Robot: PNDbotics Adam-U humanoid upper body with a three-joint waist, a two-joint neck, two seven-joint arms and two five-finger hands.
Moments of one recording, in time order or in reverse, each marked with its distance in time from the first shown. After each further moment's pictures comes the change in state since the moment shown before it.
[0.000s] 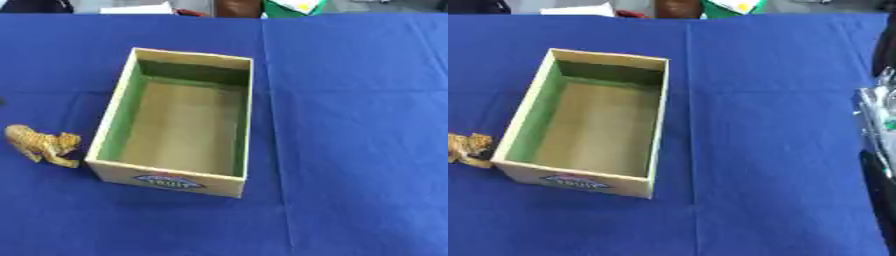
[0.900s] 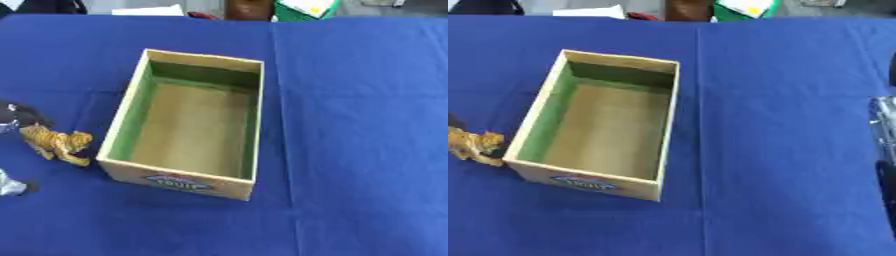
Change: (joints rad) left arm -0.090 -0.041 -0.163 0.083 -0.110 0.009 -0.004; right arm 0.000 0.000 0.007 0.000 -0.001 0.006 0.012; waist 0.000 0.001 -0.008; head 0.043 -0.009
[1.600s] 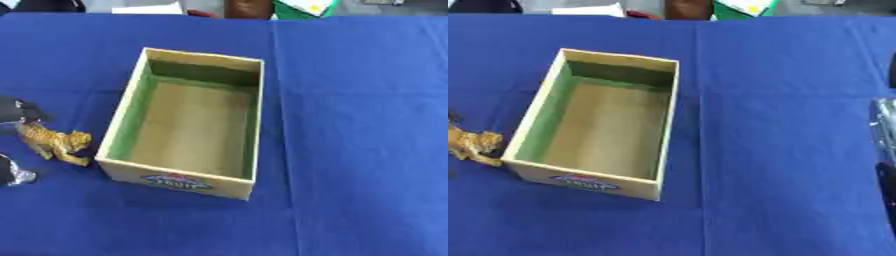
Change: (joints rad) left arm -0.038 -0.058 -0.041 0.085 -0.103 -0.017 0.022; right arm 0.003 0.000 0.005 0.000 -0.001 0.001 0.007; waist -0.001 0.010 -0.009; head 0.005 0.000
